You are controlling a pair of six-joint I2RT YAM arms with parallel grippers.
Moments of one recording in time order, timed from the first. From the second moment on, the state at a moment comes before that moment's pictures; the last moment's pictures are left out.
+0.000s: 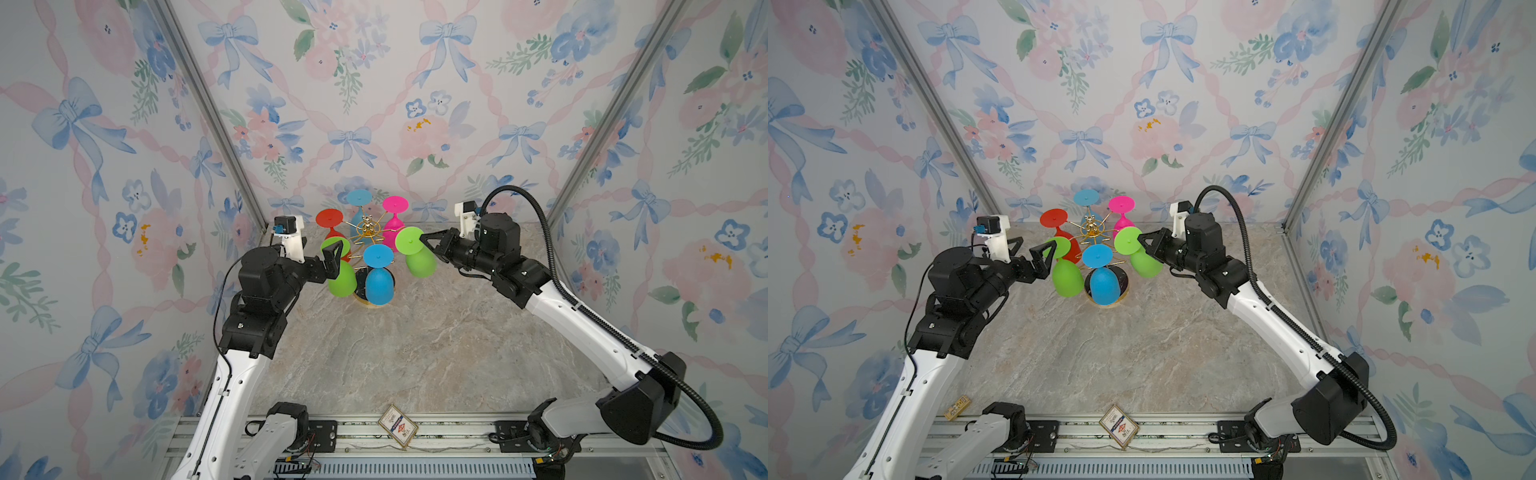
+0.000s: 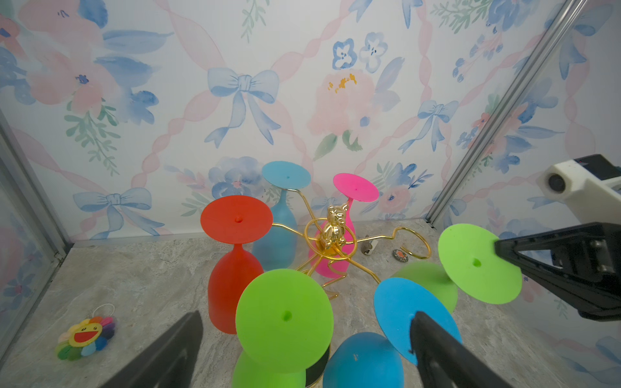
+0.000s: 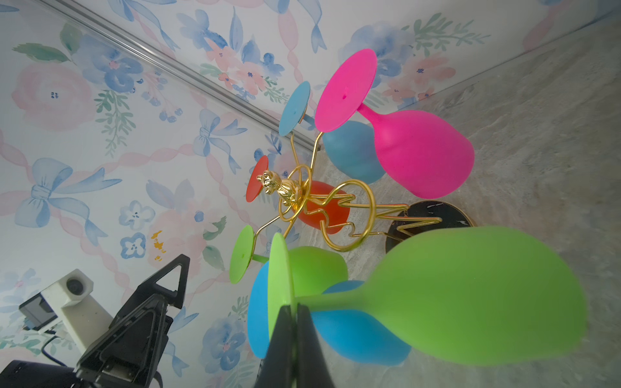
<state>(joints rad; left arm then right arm) -0.14 0.91 1.10 -0.33 0.21 -0.19 0.59 1.39 1.37 -0.24 -0.27 0.92</state>
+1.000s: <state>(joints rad) -0.63 1.11 1.28 -0.30 0.41 -0.29 0.41 0.86 1.16 -0.42 -0.25 0.44</state>
